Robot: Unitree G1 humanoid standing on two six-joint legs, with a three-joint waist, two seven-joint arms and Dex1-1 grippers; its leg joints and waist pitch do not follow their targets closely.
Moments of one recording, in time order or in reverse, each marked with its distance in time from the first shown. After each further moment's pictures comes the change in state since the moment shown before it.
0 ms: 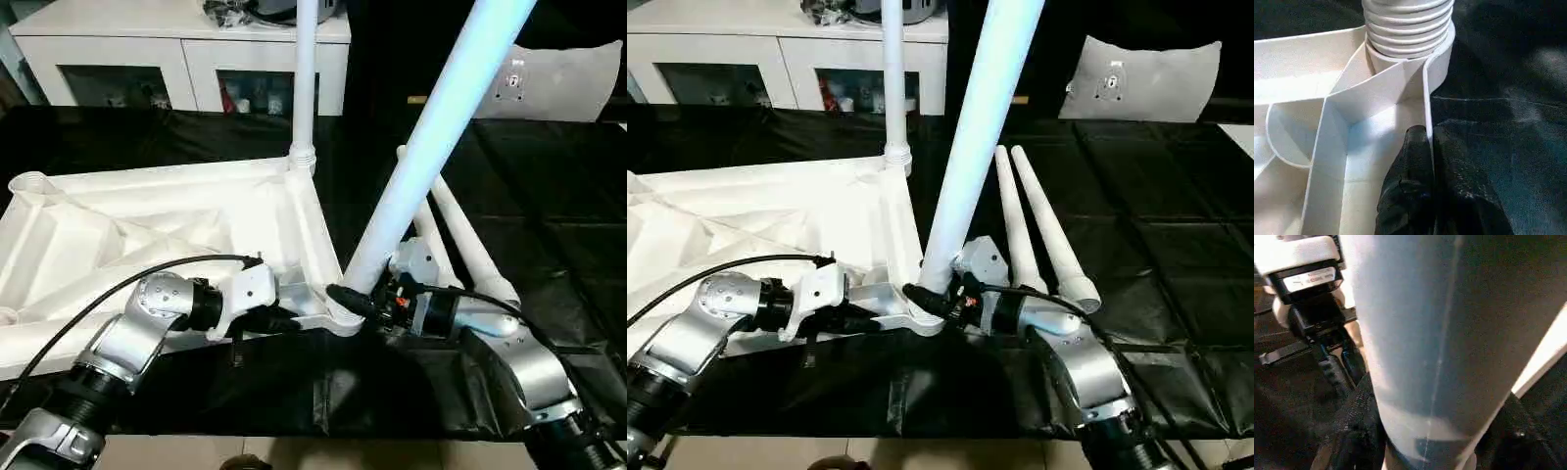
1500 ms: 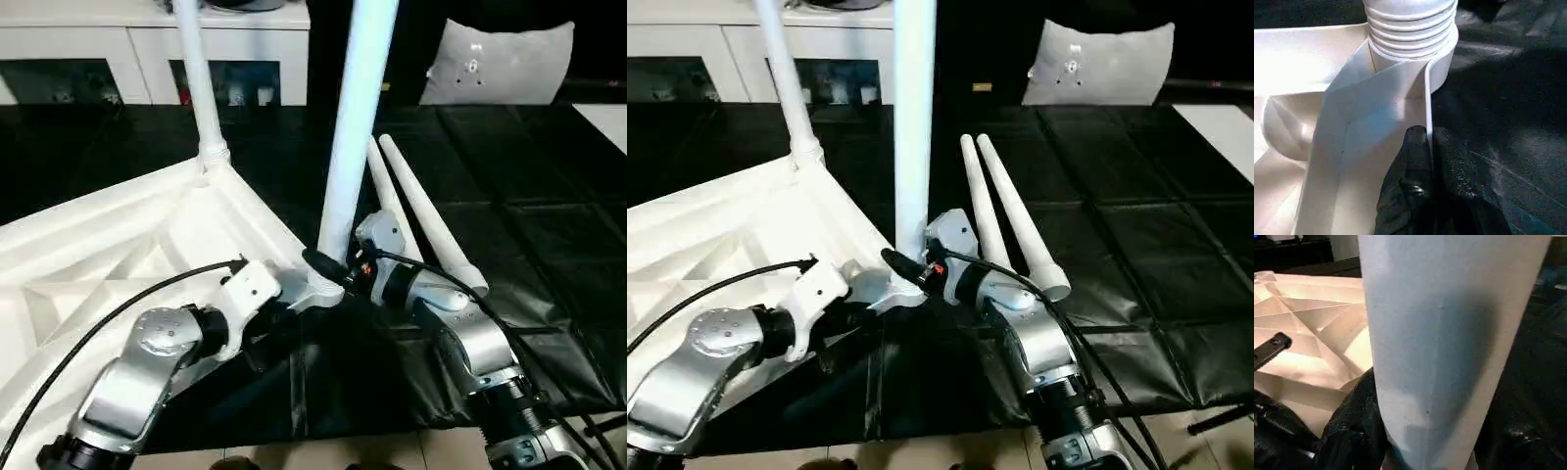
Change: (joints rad) left arm 0.234 -0.145 0.099 -0.531 0.084 0.597 0.420; right arm -0.143 0.222 -0.035 0.210 -0.083 -0.036 -0.217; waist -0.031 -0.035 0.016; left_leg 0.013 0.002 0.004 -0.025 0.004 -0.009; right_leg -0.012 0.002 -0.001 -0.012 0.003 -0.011
